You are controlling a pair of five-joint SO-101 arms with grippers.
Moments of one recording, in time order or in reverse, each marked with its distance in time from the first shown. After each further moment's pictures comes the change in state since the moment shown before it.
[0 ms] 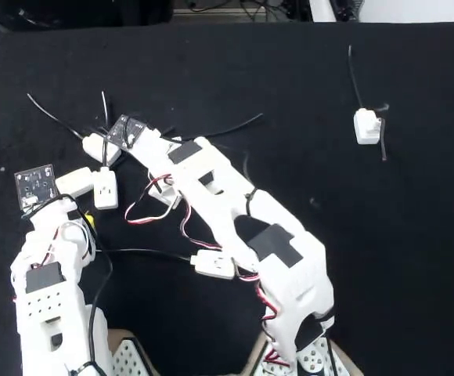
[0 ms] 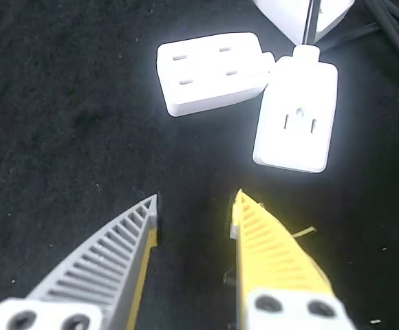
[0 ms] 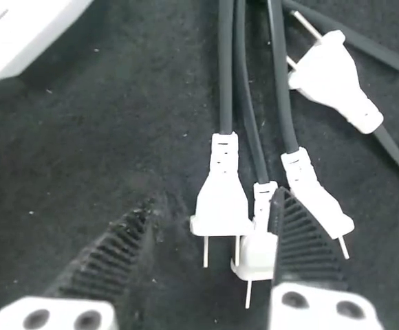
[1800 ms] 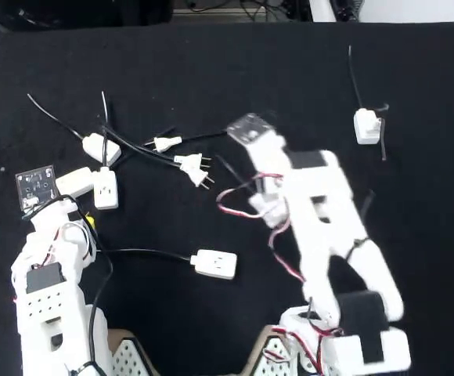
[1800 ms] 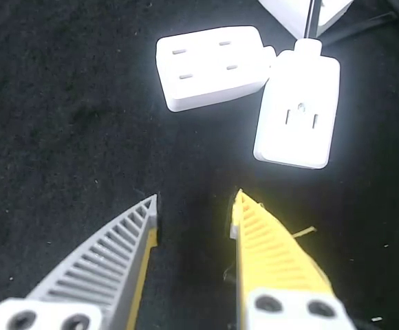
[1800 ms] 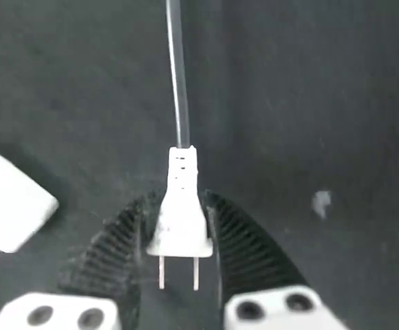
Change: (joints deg) left arm 0.0 0.0 0.4 0.0 0.0; right arm 30.1 -38.5 34.8 13.8 4.7
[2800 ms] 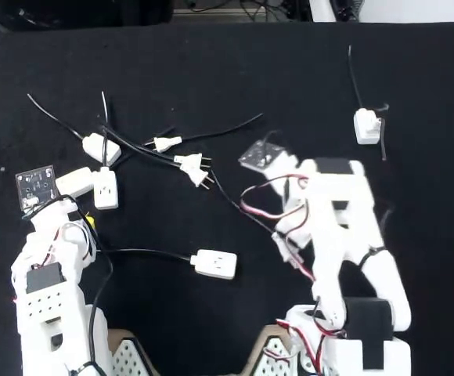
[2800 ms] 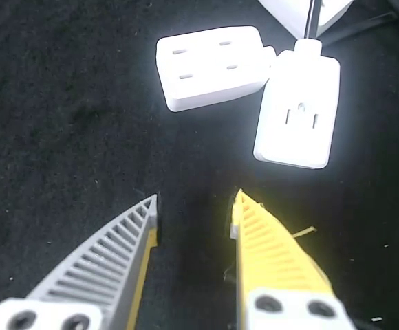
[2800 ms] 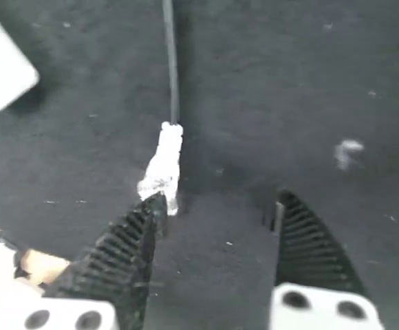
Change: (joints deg) left arm 0.0 0.0 0.0 0.0 0.0; right arm 7.6 -1.4 2.0 8.2 20.7
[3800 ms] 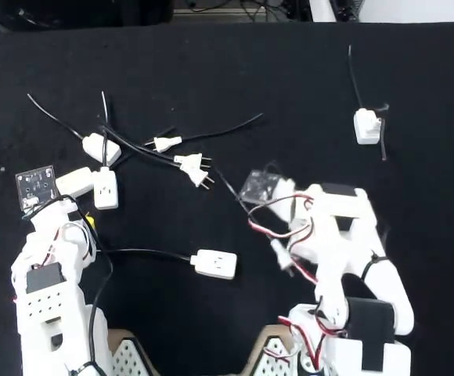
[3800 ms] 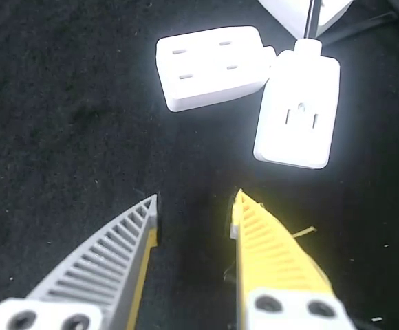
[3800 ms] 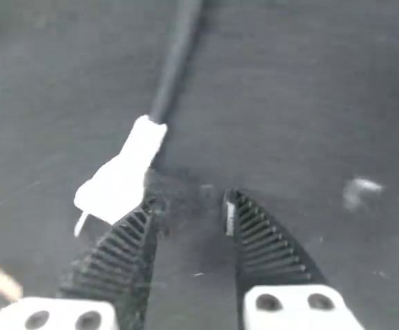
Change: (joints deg) left arm 0.0 0.0 0.0 0.0 0.0; right arm 2.9 -0.1 14.2 -14.4 20.1
